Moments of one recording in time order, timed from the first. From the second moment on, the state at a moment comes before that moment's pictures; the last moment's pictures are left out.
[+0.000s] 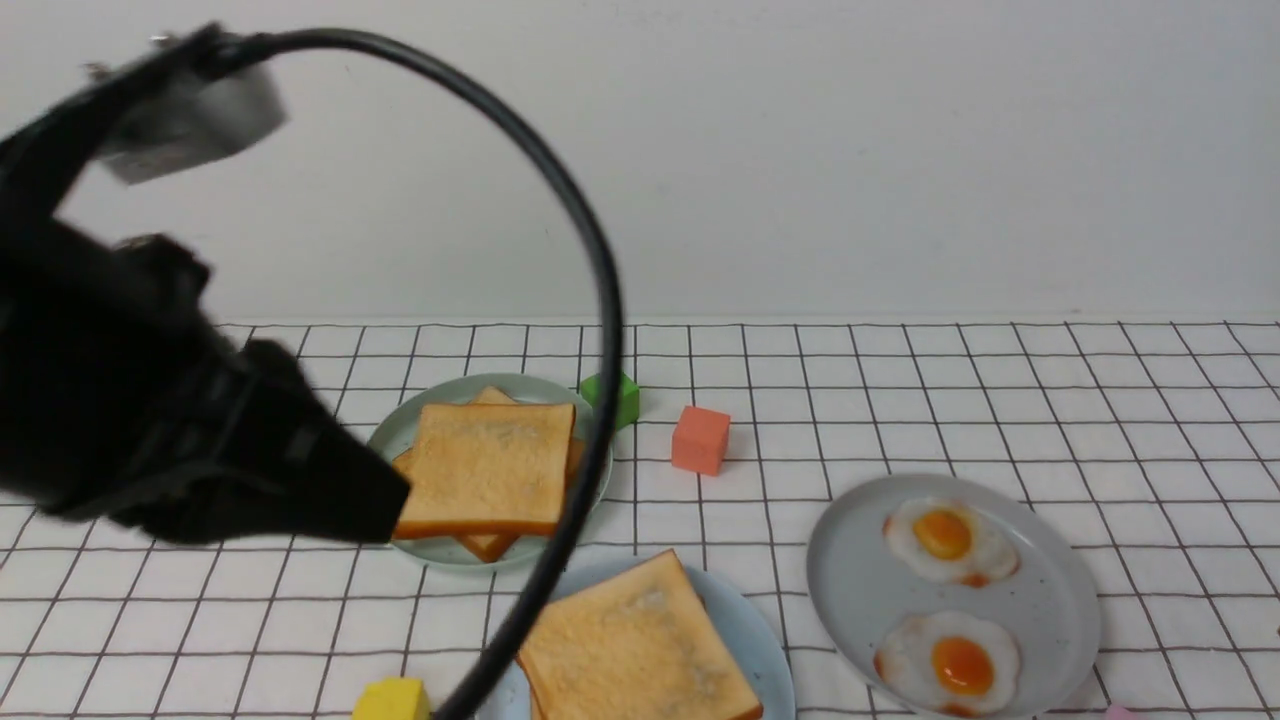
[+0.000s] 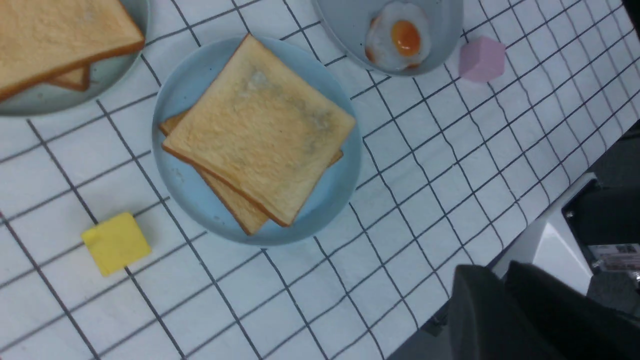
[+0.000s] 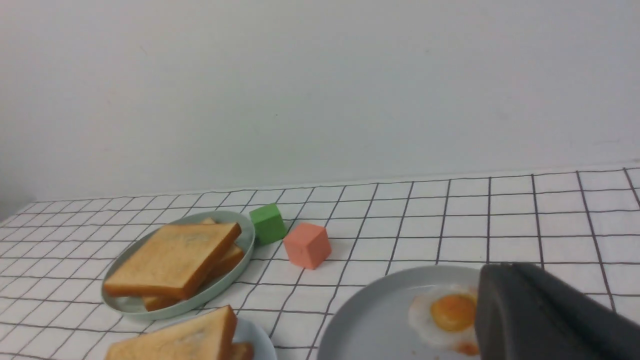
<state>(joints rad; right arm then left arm) 0.30 0.23 -0.08 0.38 -0.01 -0.16 -0.33 1.02 -1.17 -0.52 1.20 0.11</state>
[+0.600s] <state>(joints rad) 0.30 0.23 0.03 0.38 0.02 -0.16 -0.33 0.32 -0.61 -0.41 0.74 -0.13</state>
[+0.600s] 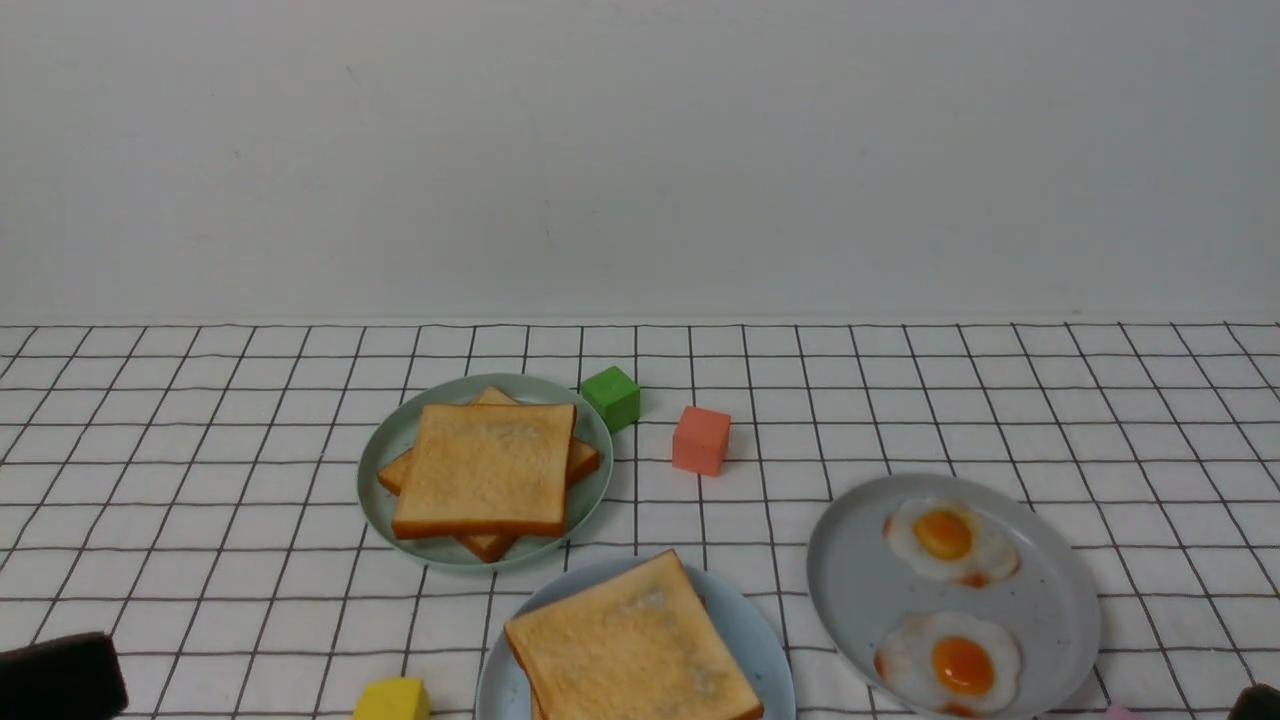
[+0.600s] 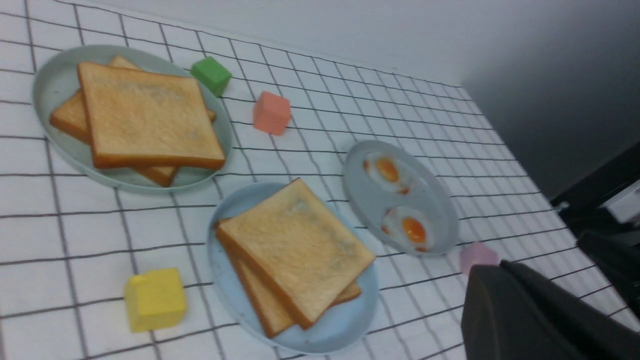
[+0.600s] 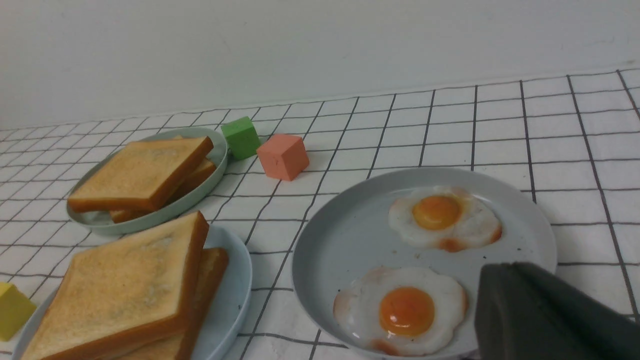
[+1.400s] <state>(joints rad) 0.30 0.23 0.03 0.38 0.03 -0.16 -0.14 -0.01 0.02 0.18 0.45 -0.45</state>
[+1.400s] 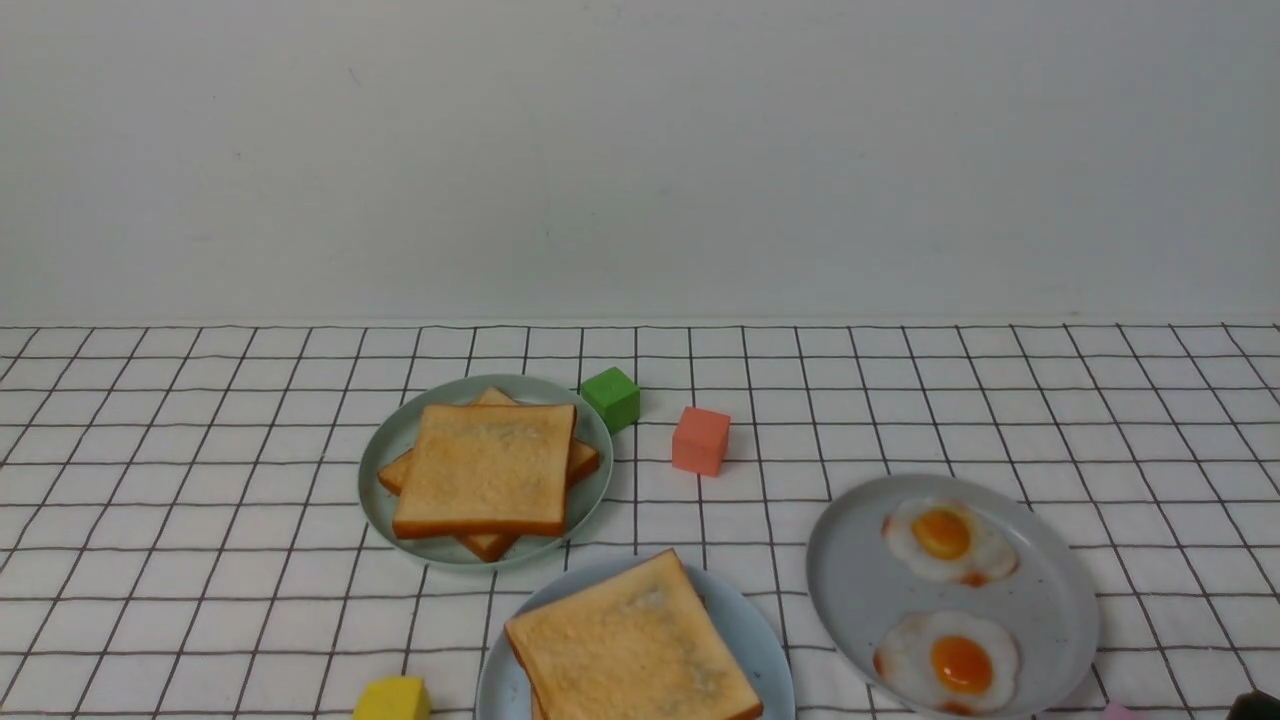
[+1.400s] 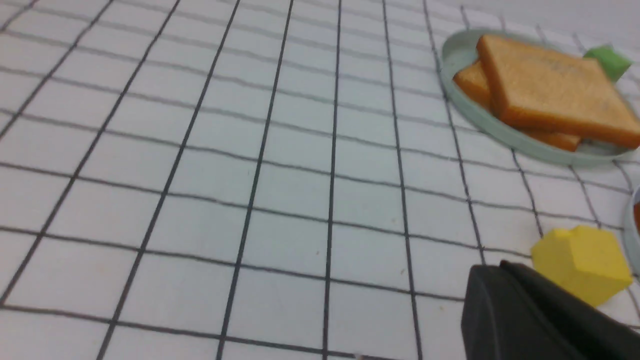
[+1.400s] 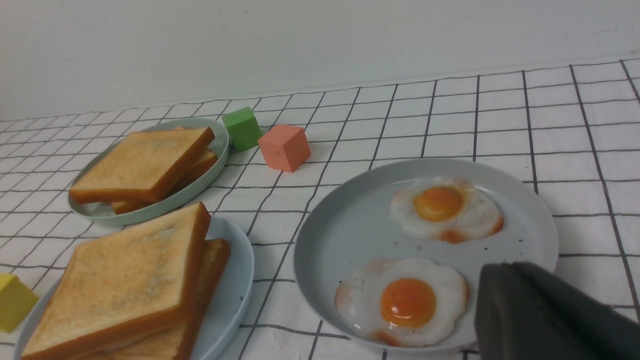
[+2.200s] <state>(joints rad) 0.30 0.23 0.03 0.38 0.03 -0.16 -0.03 -0.01 0.03 0.11 0.39 -0.28</state>
